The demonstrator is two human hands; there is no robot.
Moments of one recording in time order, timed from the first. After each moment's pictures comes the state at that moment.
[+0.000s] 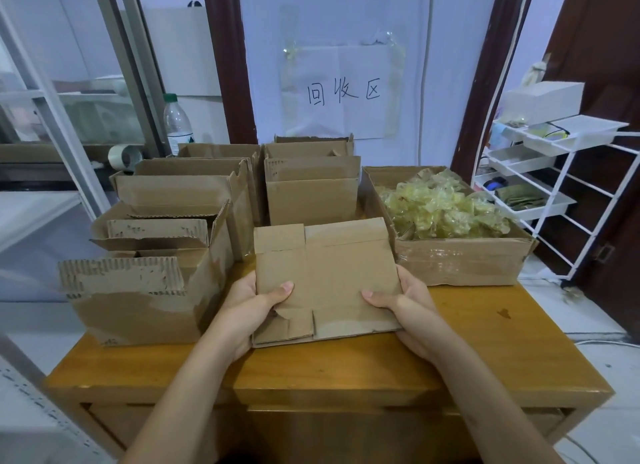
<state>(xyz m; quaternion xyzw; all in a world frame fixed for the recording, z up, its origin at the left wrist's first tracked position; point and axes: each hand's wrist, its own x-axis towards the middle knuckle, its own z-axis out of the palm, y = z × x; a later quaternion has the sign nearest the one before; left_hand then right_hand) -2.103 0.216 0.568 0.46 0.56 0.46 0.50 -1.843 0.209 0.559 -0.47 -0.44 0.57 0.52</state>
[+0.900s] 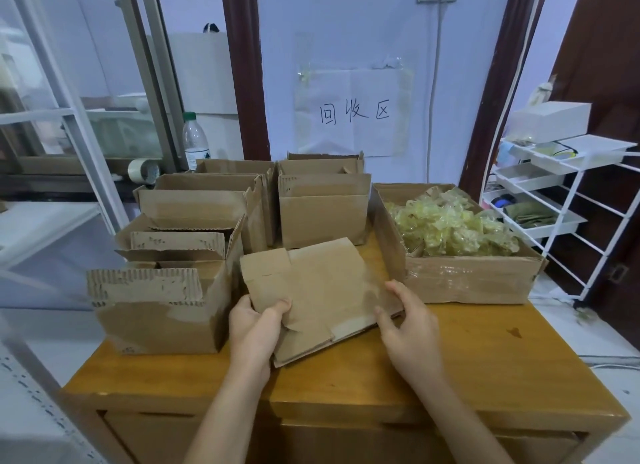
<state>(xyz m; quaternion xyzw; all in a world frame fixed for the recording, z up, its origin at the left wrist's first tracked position) -2.089 0.200 0.563 0.33 0.60 0.59 0.43 -1.867 0.195 0.539 -0.62 -0.61 0.16 0.47</state>
